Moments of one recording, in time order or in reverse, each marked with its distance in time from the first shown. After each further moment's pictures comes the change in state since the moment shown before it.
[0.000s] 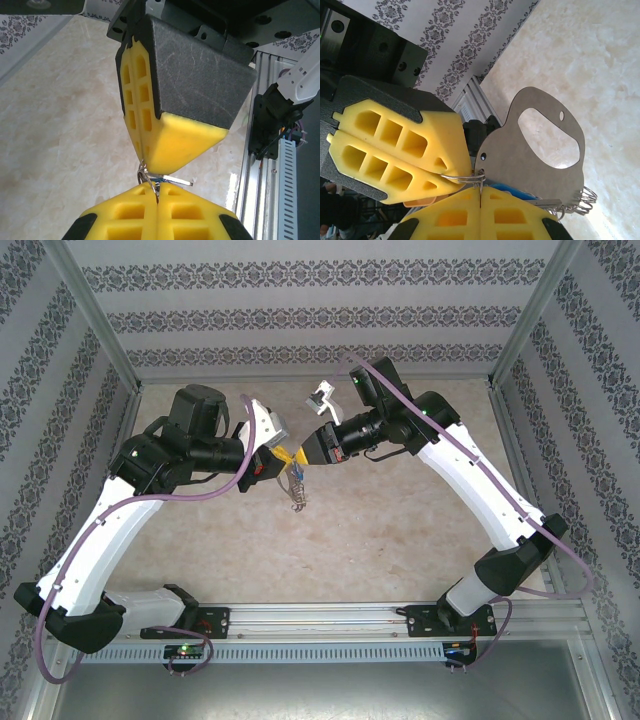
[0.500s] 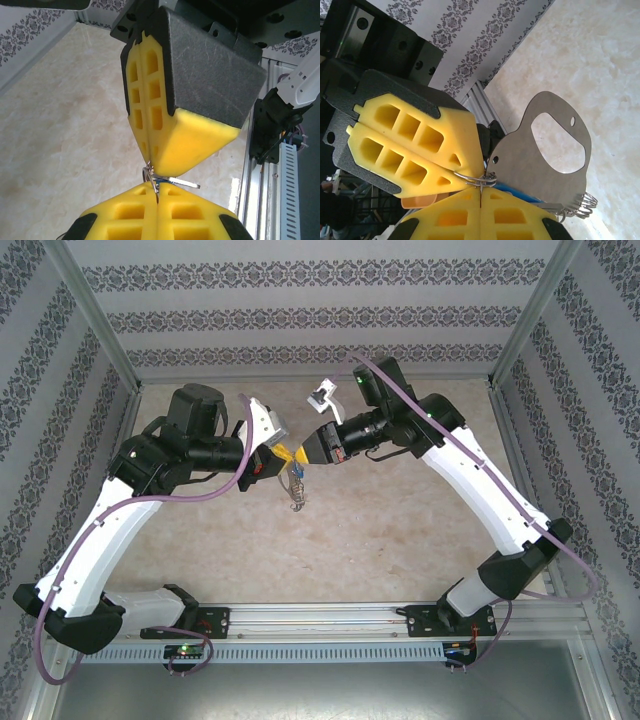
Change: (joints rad) left arm 0.000 -0.005 0.000 0.023 0.007 -0.002; right arm 0.006 -0.030 -0.013 0.041 -0.003 0.000
